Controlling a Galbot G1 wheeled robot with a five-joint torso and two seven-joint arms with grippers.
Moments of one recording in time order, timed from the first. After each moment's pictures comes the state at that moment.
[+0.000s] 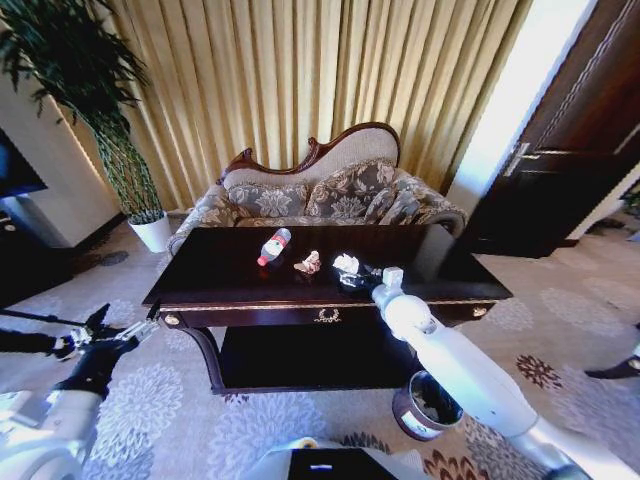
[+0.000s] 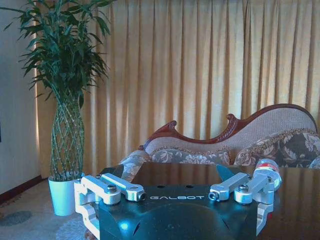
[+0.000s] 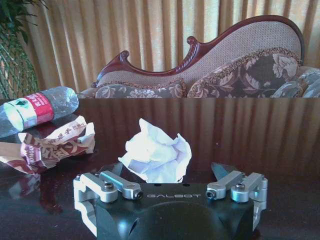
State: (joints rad) left arm 1.90 -1.36 -1.19 -2.50 -0.62 0.26 0.10; right arm -0.80 0.94 -0.01 1.79 0.86 -0.39 0.38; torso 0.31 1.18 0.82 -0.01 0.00
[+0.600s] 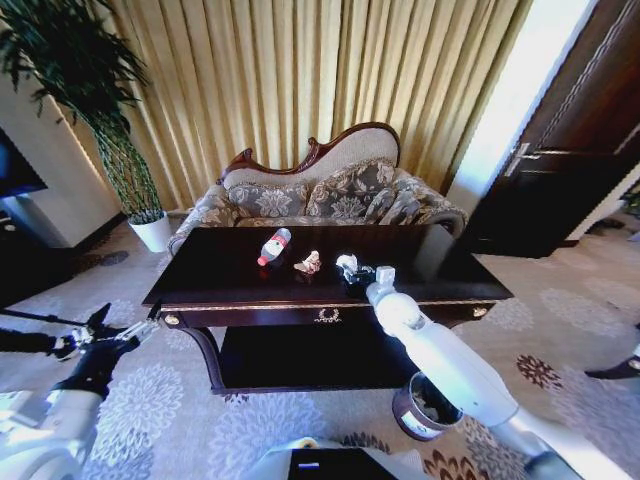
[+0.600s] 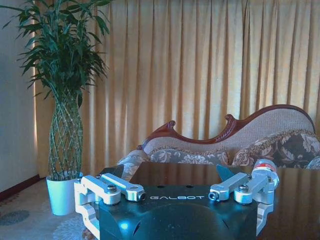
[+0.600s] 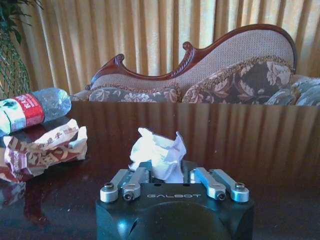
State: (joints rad) left arm 1.90 -1.36 -1.19 -2.50 -0.63 0.26 0.11; right arm -0.77 0.95 -0.03 1.76 0.83 -0.37 0.40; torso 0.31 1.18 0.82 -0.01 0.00
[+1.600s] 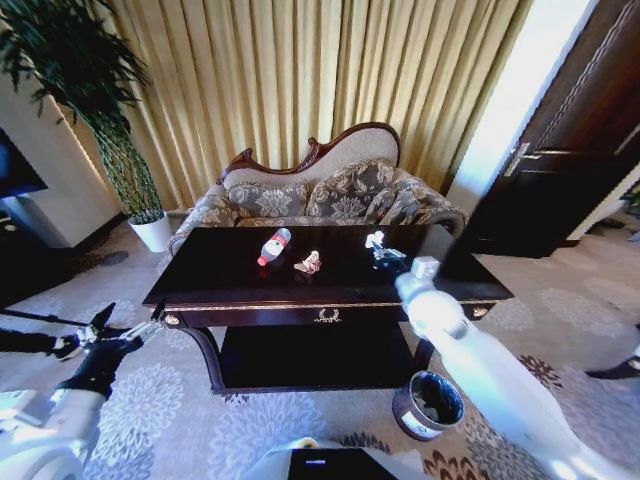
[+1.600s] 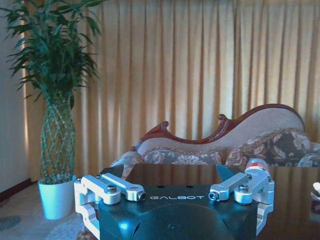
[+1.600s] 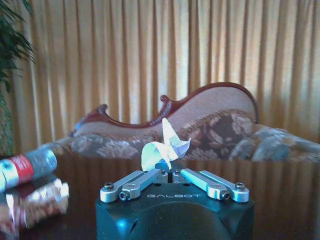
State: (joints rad) left arm 1.91 -1.31 -1.19 -2.50 -0.65 0.24 0.11; right arm -1.09 0.87 0.30 2.08 0.75 -0.32 0.39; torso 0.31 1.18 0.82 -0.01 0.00
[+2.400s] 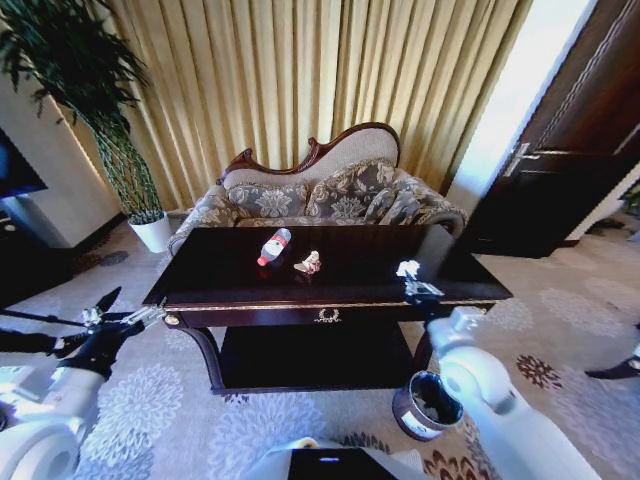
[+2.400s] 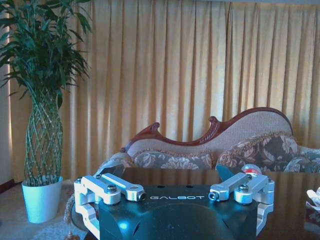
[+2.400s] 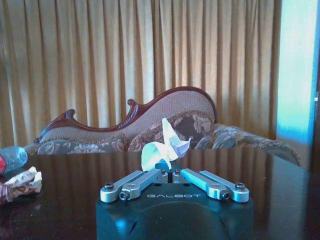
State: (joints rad) left arm 1.85 -1.18 -1.19 -2.45 -0.76 0.28 0.06; right arm -1.52 0.99 0.61 2.29 0.62 -0.26 0.36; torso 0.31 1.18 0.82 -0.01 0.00
